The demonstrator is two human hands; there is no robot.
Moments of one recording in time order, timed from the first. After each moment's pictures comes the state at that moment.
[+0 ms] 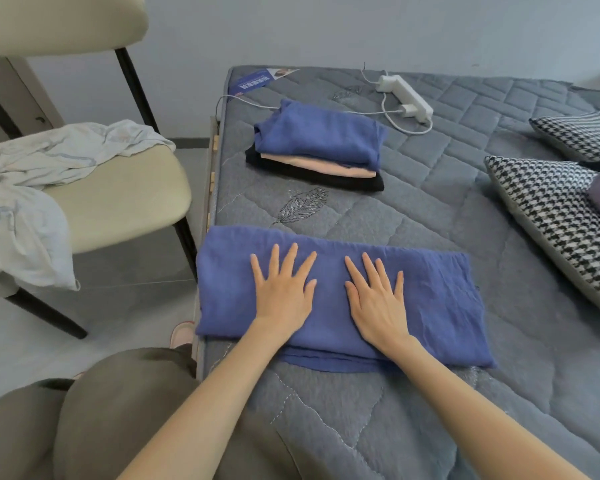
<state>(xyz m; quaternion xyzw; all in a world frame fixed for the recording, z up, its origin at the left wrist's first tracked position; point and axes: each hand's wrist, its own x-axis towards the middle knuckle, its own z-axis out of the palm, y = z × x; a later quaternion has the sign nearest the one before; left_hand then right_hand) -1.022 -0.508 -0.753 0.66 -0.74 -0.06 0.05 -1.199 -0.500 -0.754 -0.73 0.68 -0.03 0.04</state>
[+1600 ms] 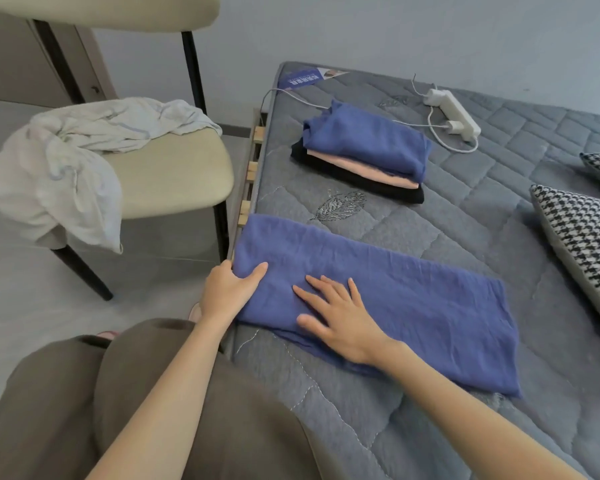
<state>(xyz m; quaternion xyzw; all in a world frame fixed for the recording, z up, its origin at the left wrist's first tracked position) -0.908 -0.483 -0.759 0.79 -0.38 -0.33 0.35 -1.129 -0.482 -0.738 -0.88 0.44 0.01 0.17</state>
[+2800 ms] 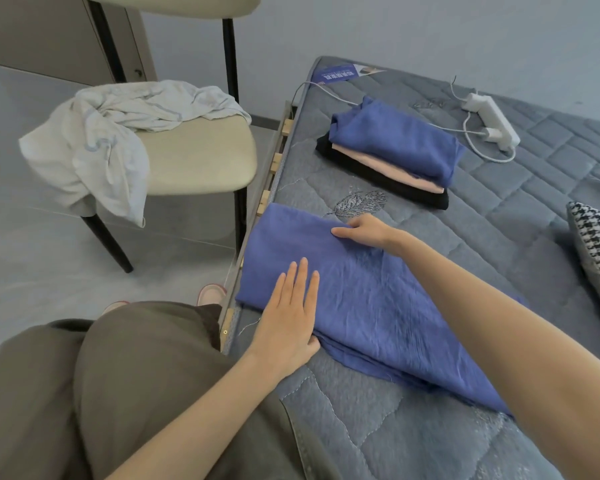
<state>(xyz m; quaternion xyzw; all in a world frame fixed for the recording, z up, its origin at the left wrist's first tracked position) -0.996 -0.420 -0.749 0.67 -0.74 -0.05 0.05 -1.117 -0.639 -0.703 -0.73 0.58 0.03 0.37</state>
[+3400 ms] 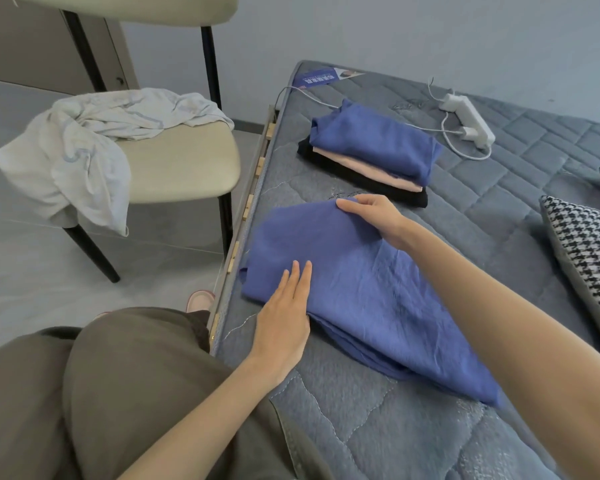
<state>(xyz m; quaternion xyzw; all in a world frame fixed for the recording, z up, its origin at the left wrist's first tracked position) -1.017 -0.427 -0.737 0.71 -0.63 -0.19 0.24 -1.147 -0.639 -0.671 -0.64 0.55 -0.18 0.50</state>
